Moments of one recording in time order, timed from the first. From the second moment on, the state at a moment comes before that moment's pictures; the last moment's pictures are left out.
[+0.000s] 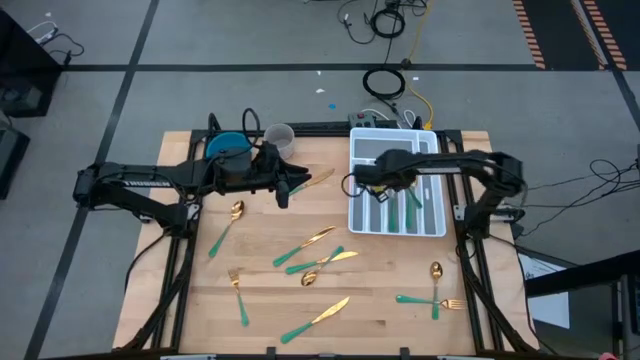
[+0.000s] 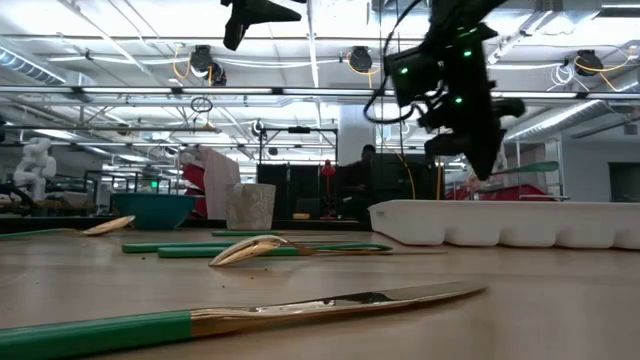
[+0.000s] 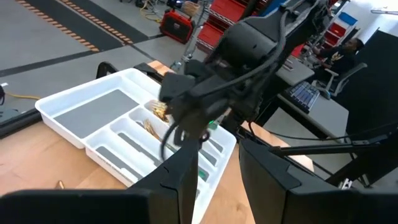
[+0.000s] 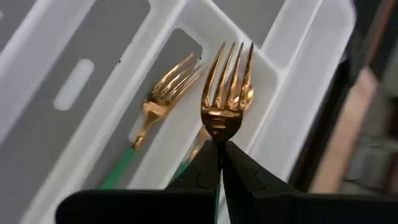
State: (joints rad) left arm 0.07 1.20 1.03 -0.06 -0.13 -0.49; right arm -0.25 1.73 1.24 -1.33 0.49 0.83
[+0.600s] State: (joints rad) left arm 0.07 1.20 1.03 -0.14 -0.06 -0.55; right arm -0.22 2.02 1.41 -1.57 0.59 0.66
